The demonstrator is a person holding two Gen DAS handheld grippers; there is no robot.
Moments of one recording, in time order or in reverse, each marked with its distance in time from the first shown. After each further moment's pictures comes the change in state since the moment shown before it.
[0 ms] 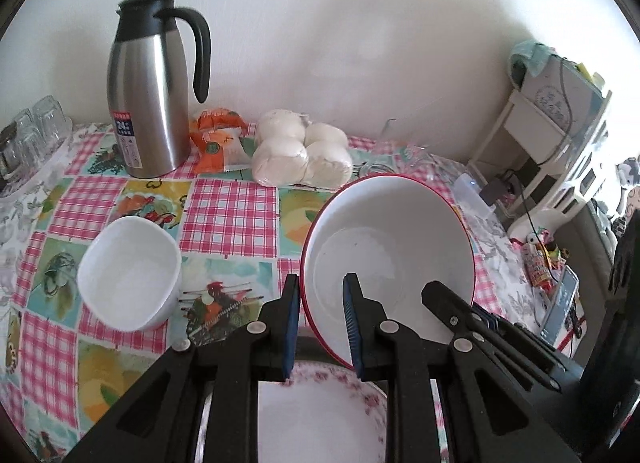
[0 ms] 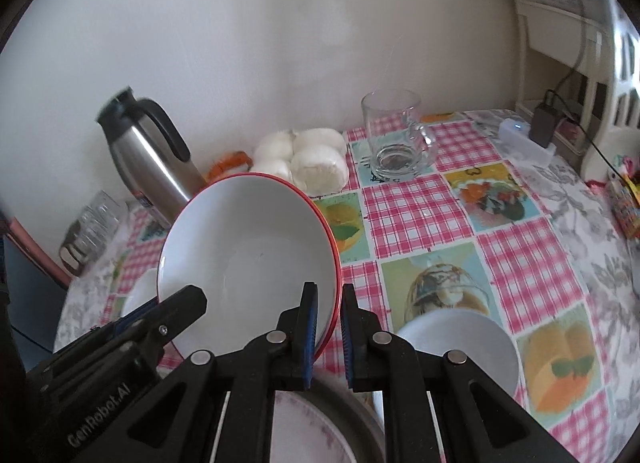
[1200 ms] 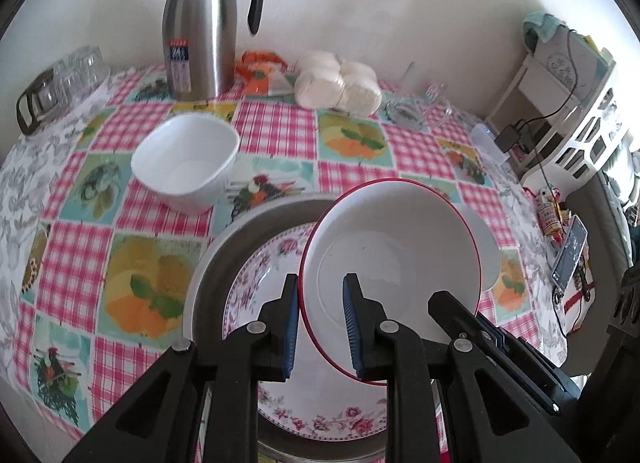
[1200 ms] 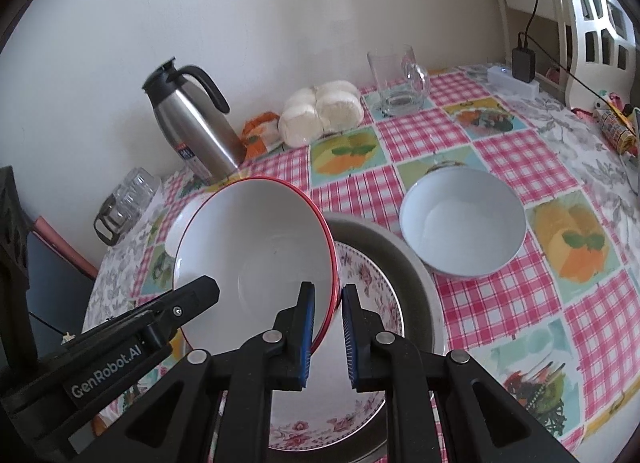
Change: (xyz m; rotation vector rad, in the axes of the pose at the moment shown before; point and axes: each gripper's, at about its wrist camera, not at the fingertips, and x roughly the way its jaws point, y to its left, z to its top) left arm -0.034 0.025 -0.076 -0.051 0.148 0.070; right arm -0.038 0.009 -0.103 0.046 0.077 0.067
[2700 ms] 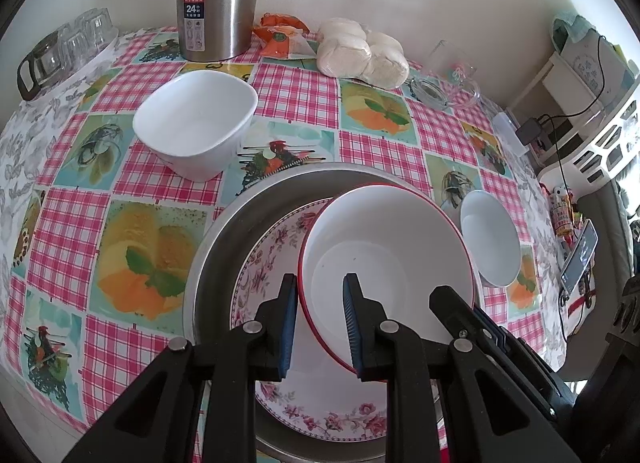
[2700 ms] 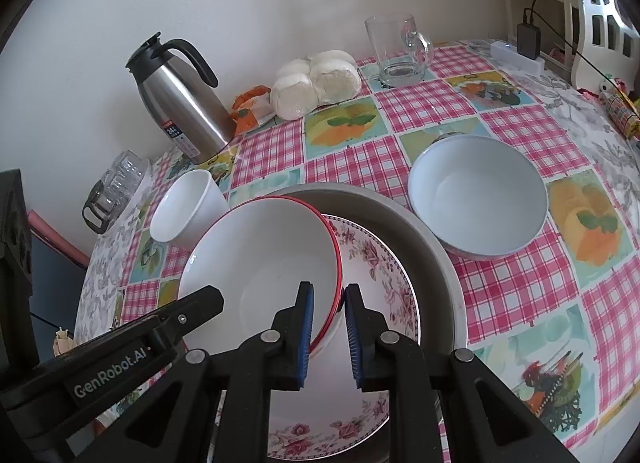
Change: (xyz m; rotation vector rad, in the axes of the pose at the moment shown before) left arm 0.021 0.015 0.000 -0.063 0.091 0.007; right arm 0.022 0.005 -0.001 0.014 0.059 -0.016
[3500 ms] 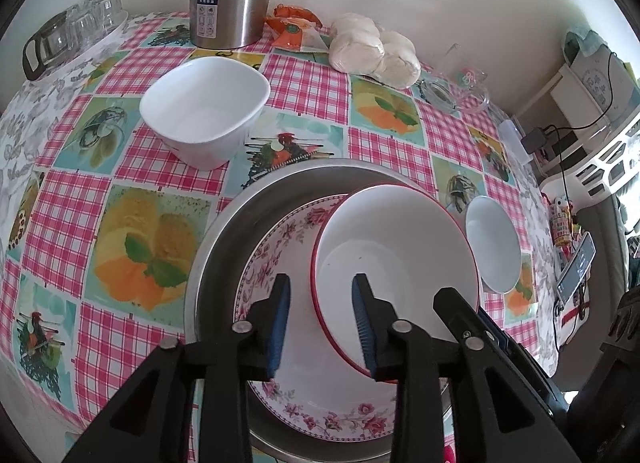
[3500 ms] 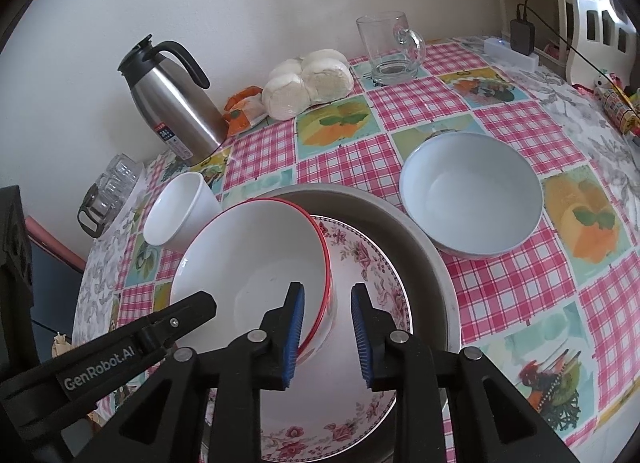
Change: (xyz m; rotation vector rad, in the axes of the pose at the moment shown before) left arm 0.003 0.009 0.000 -0.050 0.020 -0.015; right arm 0.002 -0.003 0.002 0.019 0.005 -0.019
